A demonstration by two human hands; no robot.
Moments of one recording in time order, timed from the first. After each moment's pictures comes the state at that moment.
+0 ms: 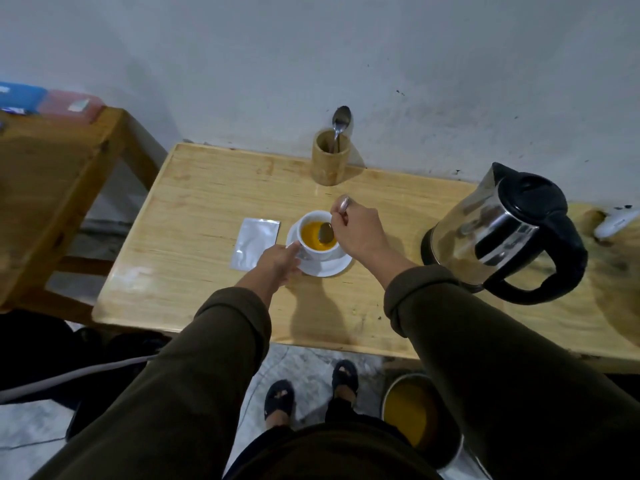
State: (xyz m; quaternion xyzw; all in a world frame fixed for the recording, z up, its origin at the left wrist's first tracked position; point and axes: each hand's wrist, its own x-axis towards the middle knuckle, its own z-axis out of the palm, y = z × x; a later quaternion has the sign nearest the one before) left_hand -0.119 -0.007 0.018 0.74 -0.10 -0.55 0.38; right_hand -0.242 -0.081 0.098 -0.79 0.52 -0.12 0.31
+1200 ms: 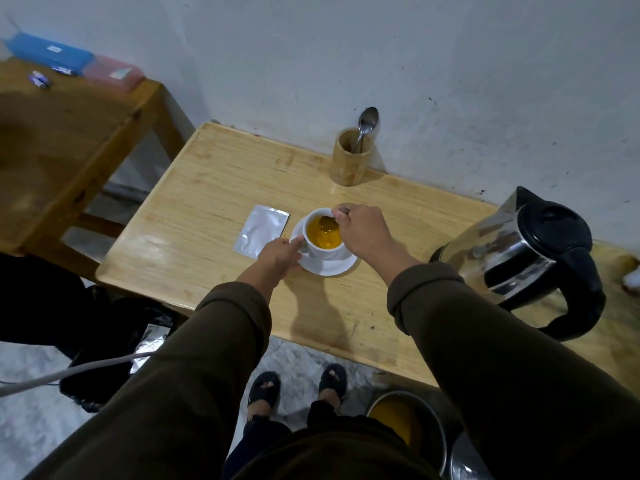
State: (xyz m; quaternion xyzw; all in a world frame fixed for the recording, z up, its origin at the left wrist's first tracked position) left_hand -0.133 -0.005 0.023 0.75 -0.08 -0.50 0.42; right_hand -0.241 -0.105 0.085 -0.86 0.42 -0.04 0.27
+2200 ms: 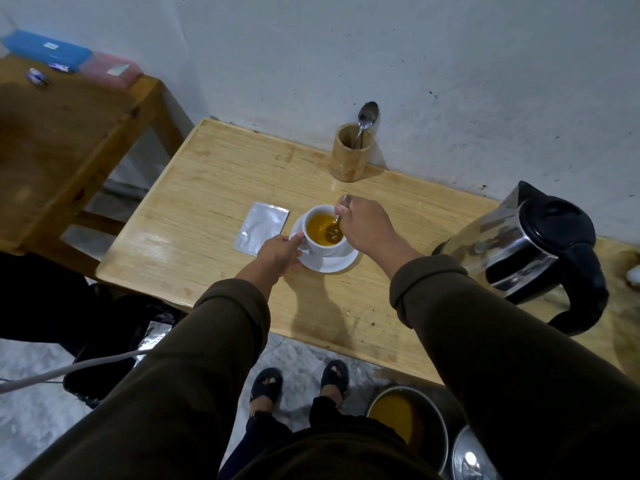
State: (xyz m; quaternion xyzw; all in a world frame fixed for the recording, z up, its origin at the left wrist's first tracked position) left_hand -0.133 -0.004 0.025 0.76 -0.08 -0.49 0.42; right_hand -0.243 -0.109 0.088 -0.86 0.43 -0.02 0.27
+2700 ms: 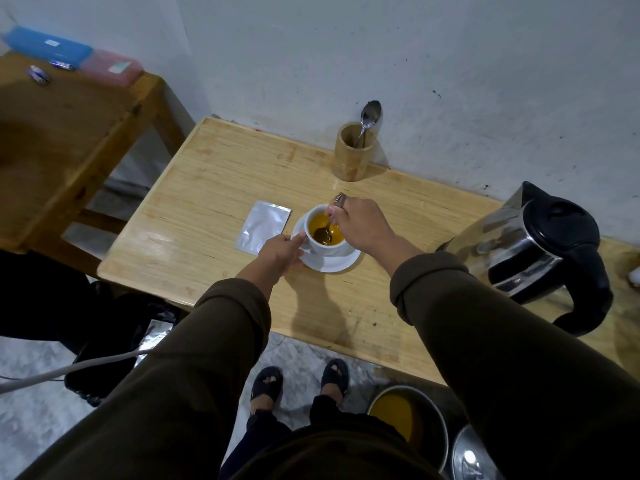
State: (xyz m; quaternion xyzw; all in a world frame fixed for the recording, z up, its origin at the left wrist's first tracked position) left_hand -0.130 -0.002 0.024 0.76 -0.07 -0.50 0.41; right_hand -0.236 -0.107 0.092 -0.87 0.40 -0.01 0.30
